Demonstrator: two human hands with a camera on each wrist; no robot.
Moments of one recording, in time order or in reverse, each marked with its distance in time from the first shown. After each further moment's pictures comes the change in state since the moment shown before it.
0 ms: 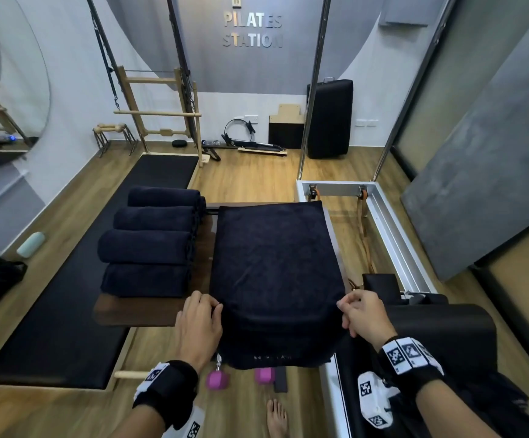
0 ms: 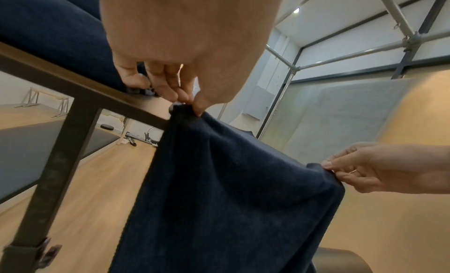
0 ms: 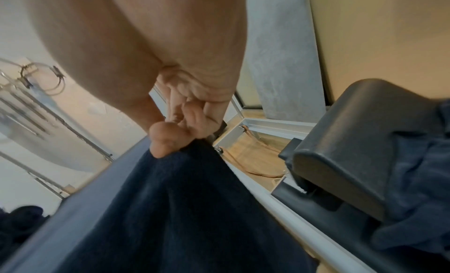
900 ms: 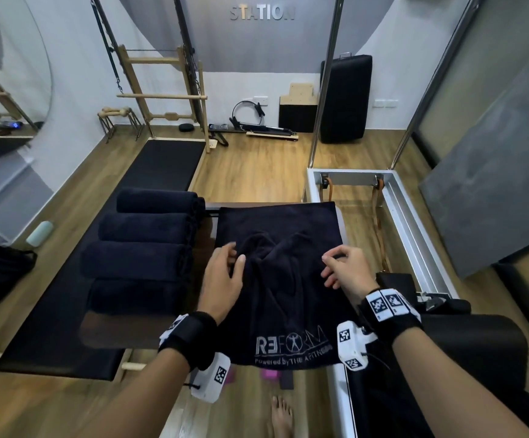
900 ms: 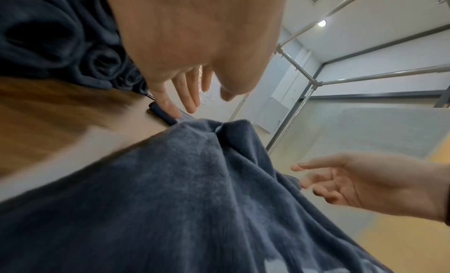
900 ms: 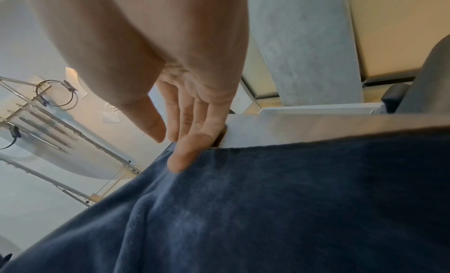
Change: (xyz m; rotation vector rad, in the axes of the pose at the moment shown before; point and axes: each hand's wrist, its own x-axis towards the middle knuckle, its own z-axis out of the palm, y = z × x) left_hand 0.119 0.040 0.028 -0.502 0.013 0.018; right_hand 0.124 -0.065 0.030 0.218 -0.032 -0.065
